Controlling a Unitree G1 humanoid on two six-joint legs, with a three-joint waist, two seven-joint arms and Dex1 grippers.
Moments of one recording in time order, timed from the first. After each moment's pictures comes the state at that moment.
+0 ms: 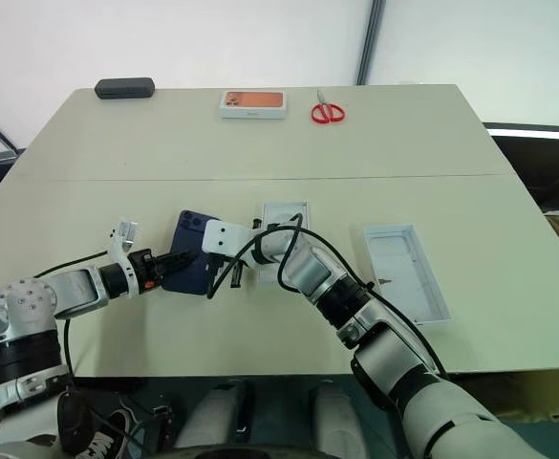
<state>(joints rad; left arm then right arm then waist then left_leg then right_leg) -0.37 0.41 0.49 0.03 -0.87 1.43 -0.39 -0.80 -0.12 0.57 0.37 -0.21 0.36 0.83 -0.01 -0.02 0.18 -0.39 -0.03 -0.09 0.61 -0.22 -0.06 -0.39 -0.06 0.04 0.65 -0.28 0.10</state>
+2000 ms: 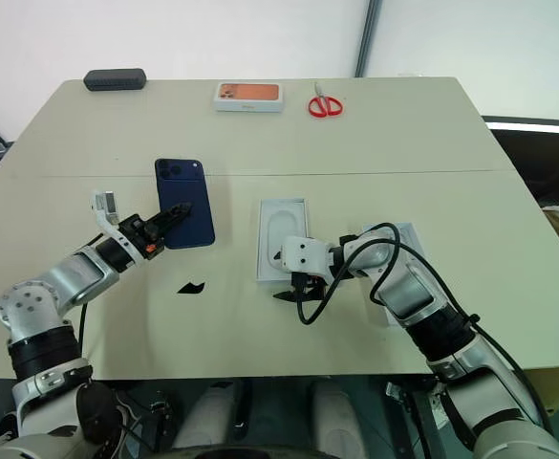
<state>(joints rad) -0.42 0.30 0.62 0.05 -1.24 1.21 -0.17 -0.54 -0.57 0.43 -0.04 -0.02 0.28 1.10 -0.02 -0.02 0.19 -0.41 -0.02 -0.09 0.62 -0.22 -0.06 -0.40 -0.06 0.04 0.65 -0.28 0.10</state>
